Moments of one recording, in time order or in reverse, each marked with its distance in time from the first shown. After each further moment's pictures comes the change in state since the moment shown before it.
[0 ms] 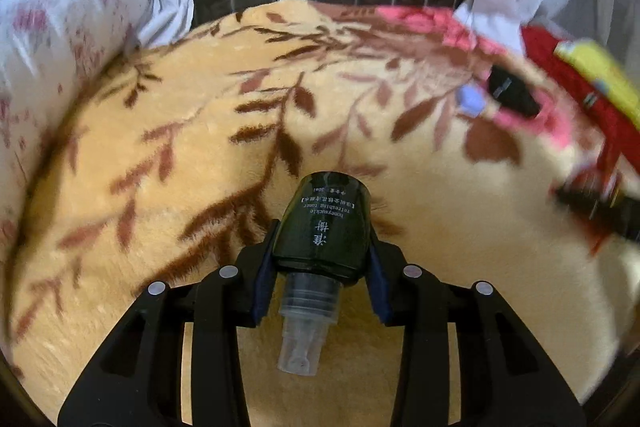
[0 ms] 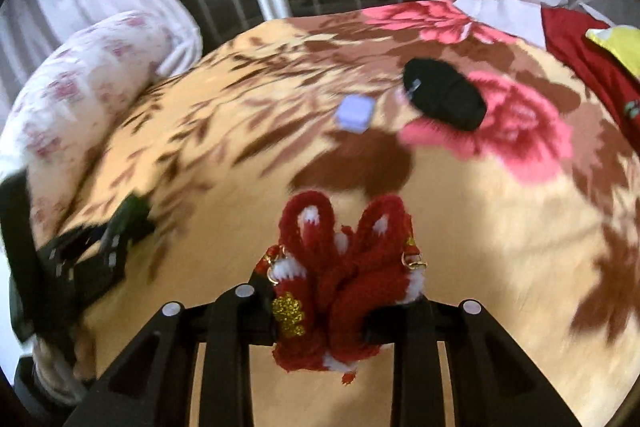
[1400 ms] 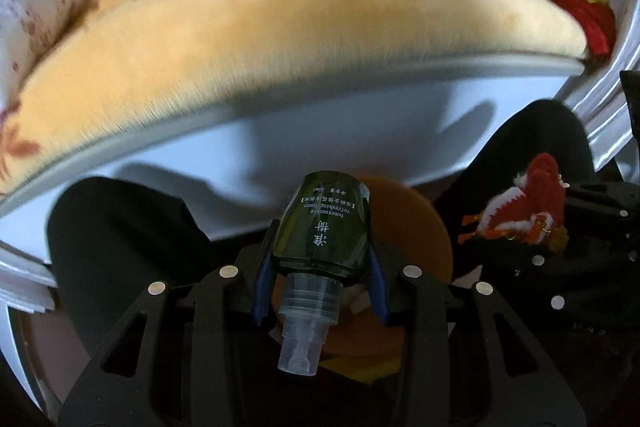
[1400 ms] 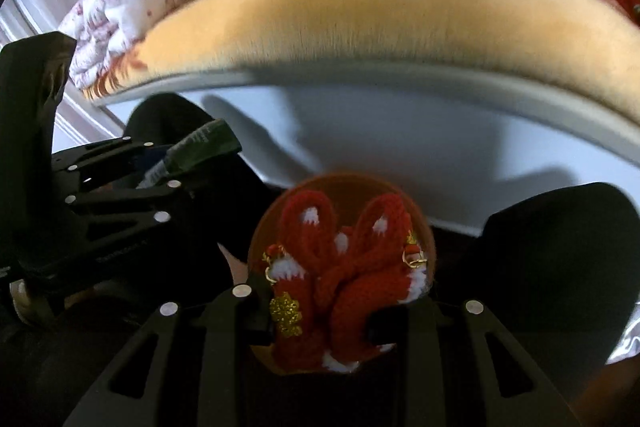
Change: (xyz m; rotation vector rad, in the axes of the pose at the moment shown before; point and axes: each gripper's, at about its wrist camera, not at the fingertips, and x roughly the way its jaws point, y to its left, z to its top) left arm -0.115 -0.076 -0.238 0.133 0.271 -0.015; right arm -0.080 0.070 -0.266 -0.153 0.273 0.183
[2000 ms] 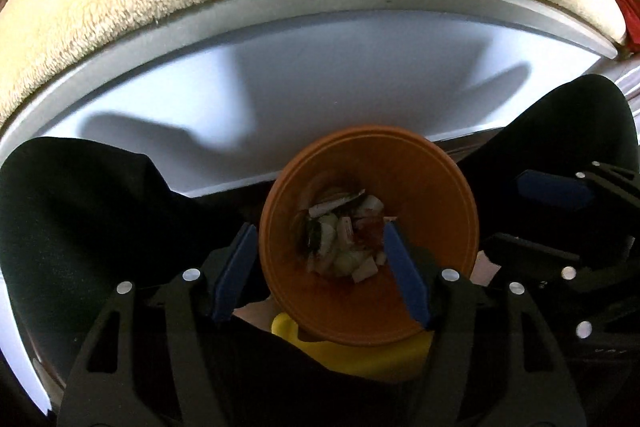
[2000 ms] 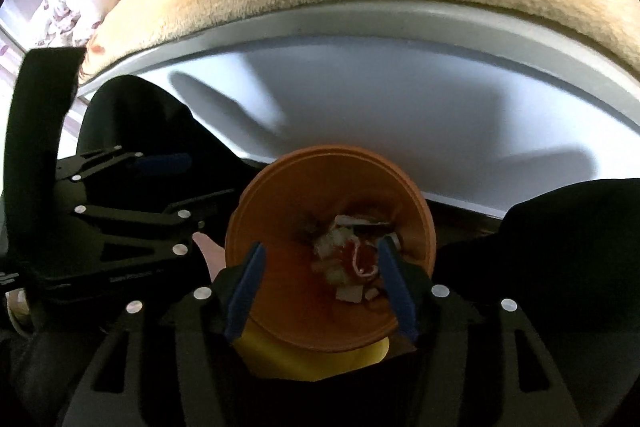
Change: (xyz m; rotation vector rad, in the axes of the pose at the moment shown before) left arm 0.055 0.013 -0.008 -0.044 0.181 -0.001; right arm 0.035 -0.017 0.006 0.047 0.100 -0.031
